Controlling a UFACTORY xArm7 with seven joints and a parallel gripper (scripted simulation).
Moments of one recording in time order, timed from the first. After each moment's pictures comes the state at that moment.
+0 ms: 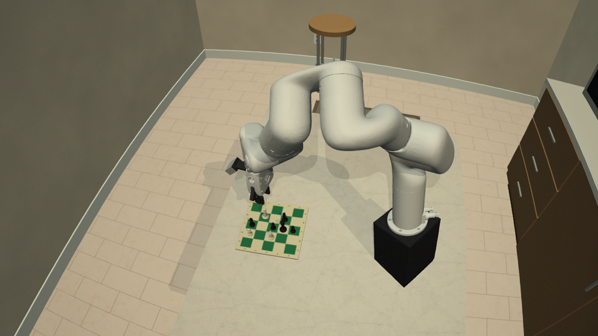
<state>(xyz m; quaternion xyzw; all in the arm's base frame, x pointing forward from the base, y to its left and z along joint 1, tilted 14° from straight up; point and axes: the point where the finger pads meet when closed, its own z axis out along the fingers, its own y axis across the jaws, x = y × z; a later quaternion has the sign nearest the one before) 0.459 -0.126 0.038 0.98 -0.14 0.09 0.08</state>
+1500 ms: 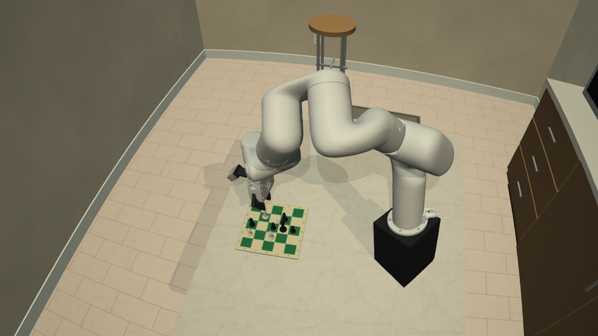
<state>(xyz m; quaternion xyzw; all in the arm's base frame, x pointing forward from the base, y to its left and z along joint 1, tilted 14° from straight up) 0.464 -0.131 0.006 0.98 -0.14 0.09 0.08</state>
